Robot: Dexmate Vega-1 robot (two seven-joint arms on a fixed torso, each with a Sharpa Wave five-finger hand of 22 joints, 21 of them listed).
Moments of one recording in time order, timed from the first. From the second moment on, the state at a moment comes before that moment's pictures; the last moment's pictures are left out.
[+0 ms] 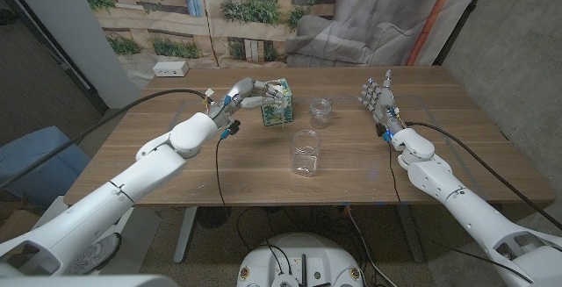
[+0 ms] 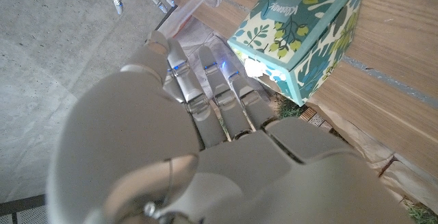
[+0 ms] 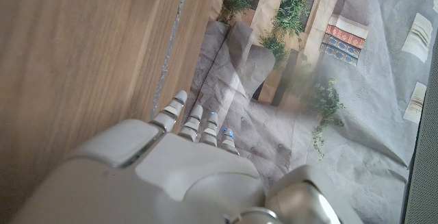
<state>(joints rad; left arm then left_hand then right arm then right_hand) 0.93 0.80 0.43 -1.88 -0.20 -0.06 0.07 1.15 0.08 0.35 -0.18 0.18 1.15 -0.07 0.24 0.20 1.23 -0.18 0.26 0.21 0.88 -0.12 0.22 0.19 0.55 -0.05 0.25 0.19 -0.84 -0.51 -0.37 -1.30 0.65 0.29 0.04 -0.02 0.06 -0.30 0.18 0.31 -0.10 -0.11 0.21 0.25 -0.02 -0.05 0.26 0.36 -0.05 -0.03 0.23 0.62 0.08 0.09 0.28 0.21</state>
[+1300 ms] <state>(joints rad) 0.93 0.80 0.42 -1.87 -0.26 -0.04 0.04 1.10 0.05 0.32 -0.15 0.18 1.08 -0.09 0.21 0.20 1.19 -0.22 0.22 0.20 0.84 -0.10 0.18 0.17 0.54 -0.05 0.24 0.19 -0.84 -0.51 -0.37 -1.30 0.65 0.29 0.03 -0.02 0.06 -0.30 0.18 0.31 -0.10 -0.11 0.21 0.25 -0.02 -0.05 0.26 0.36 -0.05 -0.03 0.23 0.62 0.08 0.09 0.28 0.21</state>
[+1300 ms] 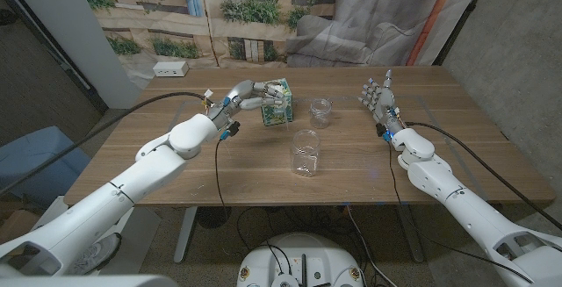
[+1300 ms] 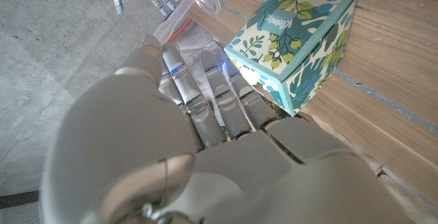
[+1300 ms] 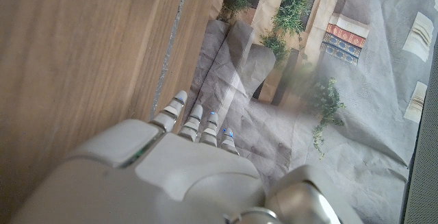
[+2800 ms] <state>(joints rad) 0.93 0.83 0.41 -1.89 -0.24 -0.05 0.04 1.05 0.06 0.32 -0.15 0.18 1.06 -0.08 0.20 0.20 1.16 -0.22 0.21 0.20 0.81 -0.09 0.18 0.17 0.53 -0.05 0.24 0.19 -0.84 -0.51 -0.37 -1.30 0.65 0.29 0.03 -0.02 0.06 -0.30 0.18 0.31 -0.10 -0.11 0.21 0.25 -0.02 -0.05 0.26 0.36 -0.05 -0.03 0.23 0.62 0.08 0.09 0.28 0.21</state>
